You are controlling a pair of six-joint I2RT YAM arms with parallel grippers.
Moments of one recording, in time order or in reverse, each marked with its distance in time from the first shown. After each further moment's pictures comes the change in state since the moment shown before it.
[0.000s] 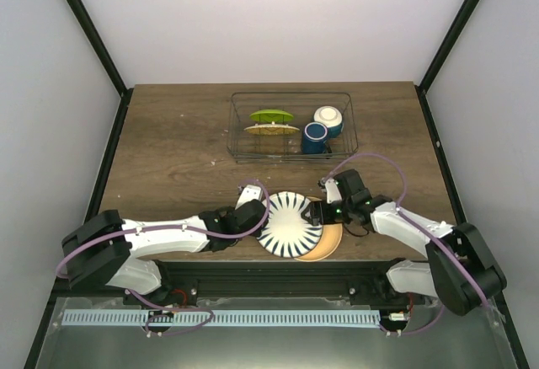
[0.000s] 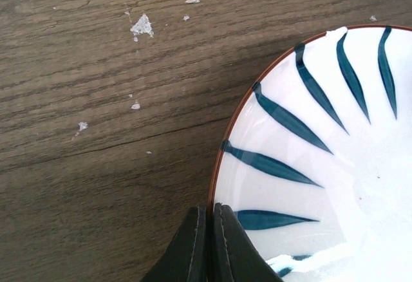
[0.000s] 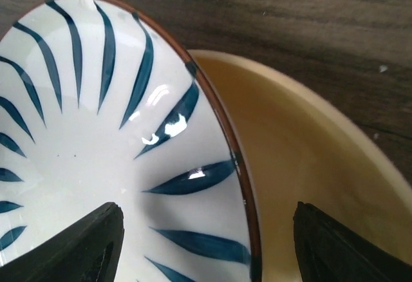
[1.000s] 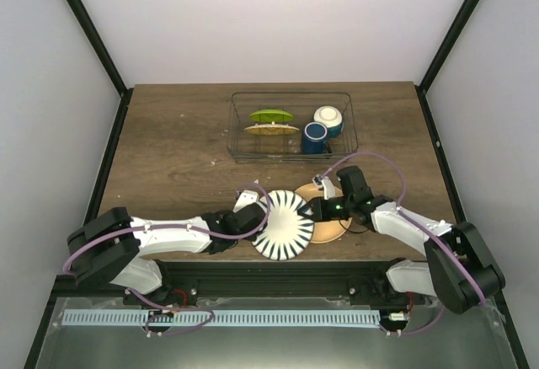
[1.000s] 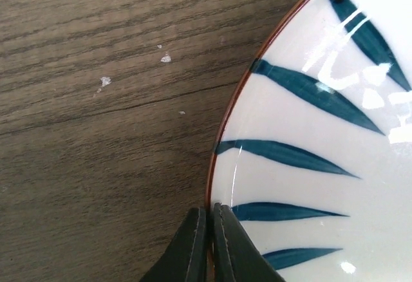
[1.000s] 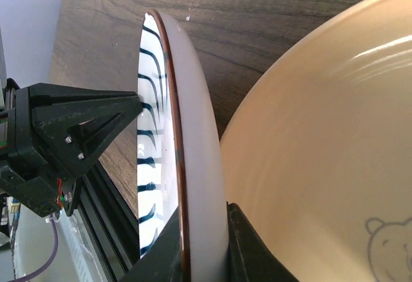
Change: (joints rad) left arm 0.008 0.041 -0.034 -0.020 0.007 -0.011; right arm -0.014 0.018 -0.018 0.155 -0.282 0.074
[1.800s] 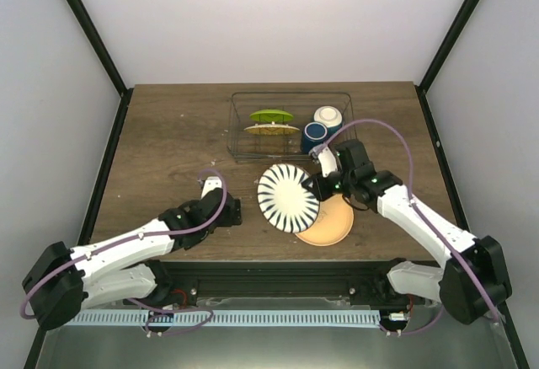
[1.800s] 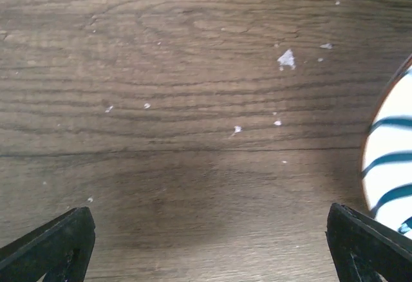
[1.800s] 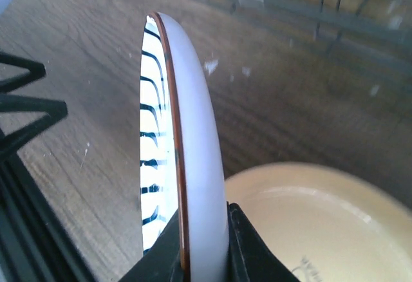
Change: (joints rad) left arm 0.185 -0.362 -0.047 -0.193 0.003 -0.023; right arm 0.027 -0.063 0.301 -0.331 0.245 -0.296
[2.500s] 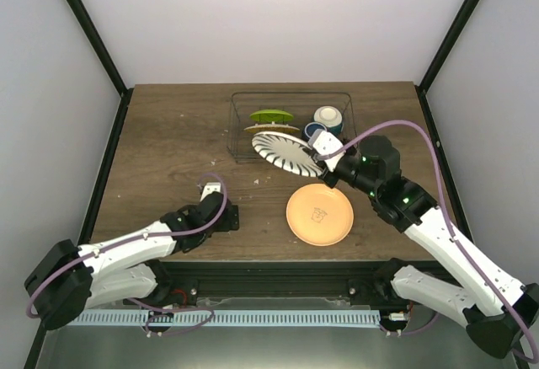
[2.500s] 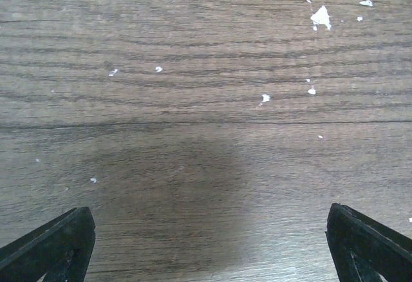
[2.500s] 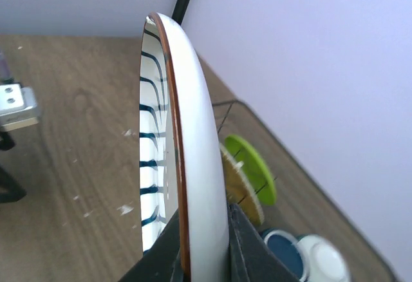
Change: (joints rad) left arm 0.046 0.027 -0.084 0.061 0.065 0.016; right arm 0.166 -0.274 0.198 0.064 0.298 -0.571
